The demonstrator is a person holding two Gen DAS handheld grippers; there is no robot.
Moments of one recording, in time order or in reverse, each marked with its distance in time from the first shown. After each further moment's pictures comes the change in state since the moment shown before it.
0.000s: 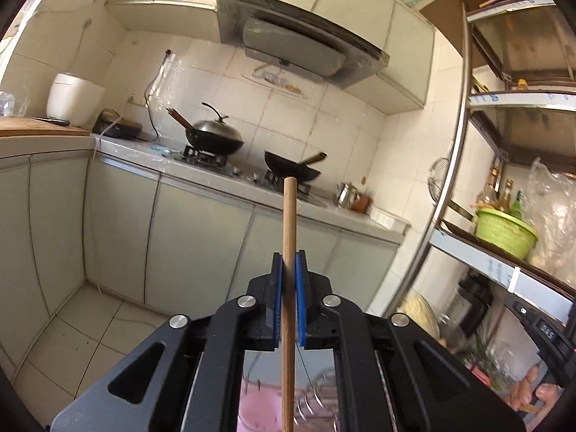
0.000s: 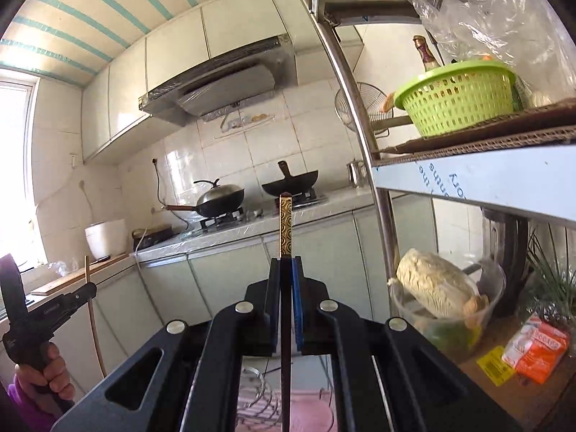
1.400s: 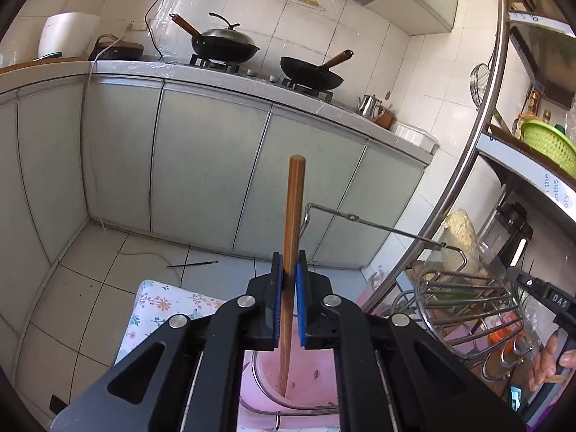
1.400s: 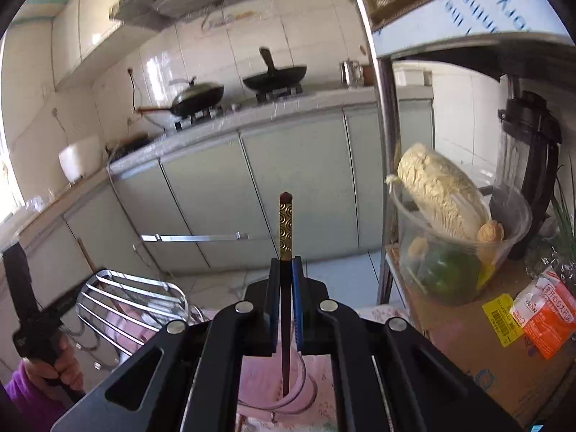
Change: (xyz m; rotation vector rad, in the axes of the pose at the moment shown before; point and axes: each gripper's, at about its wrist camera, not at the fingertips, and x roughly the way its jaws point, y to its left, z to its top) left arm 0.079 0.035 -0.113 0.007 0.335 0.038; right arm 0.088 -0.025 -0.088 -0.052 0.434 -0.051
